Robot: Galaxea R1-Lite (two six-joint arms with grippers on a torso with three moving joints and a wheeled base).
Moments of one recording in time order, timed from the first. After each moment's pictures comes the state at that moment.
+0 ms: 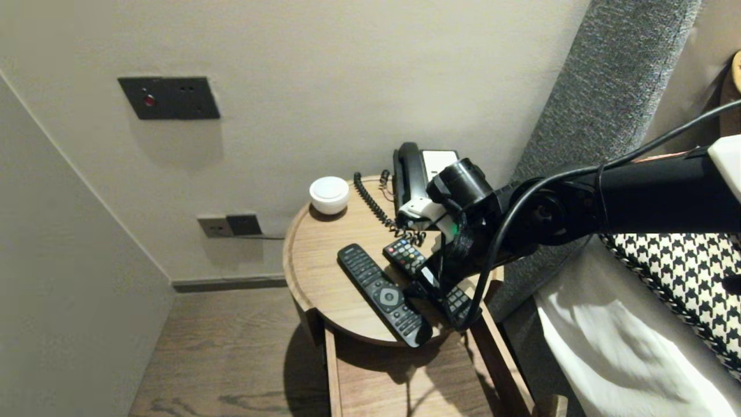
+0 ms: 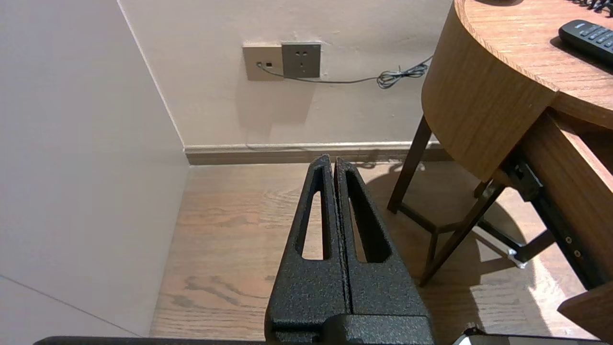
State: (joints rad) left arm 0.00 0.00 0.00 -0.02 0.01 0.00; right arm 0.60 1.99 -1.55 0.43 -0.07 -0.19
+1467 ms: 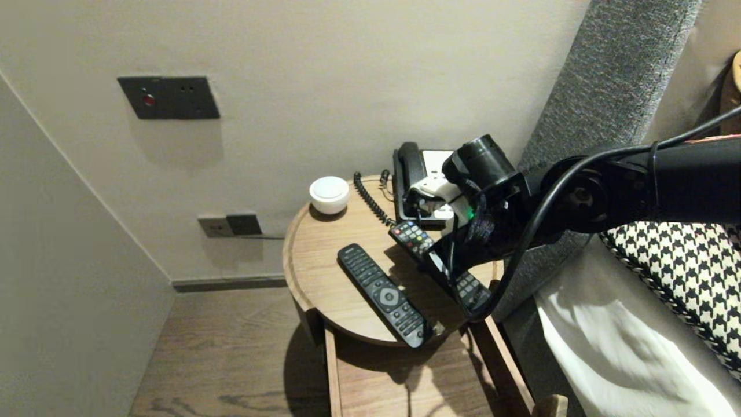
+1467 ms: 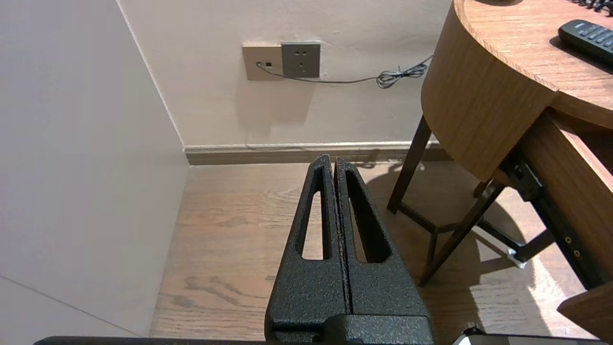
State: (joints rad) left arm 0.00 0.00 0.00 -0.02 0.01 0.00; right arm 0.60 1.91 -1.56 0.44 -0.07 -0.14
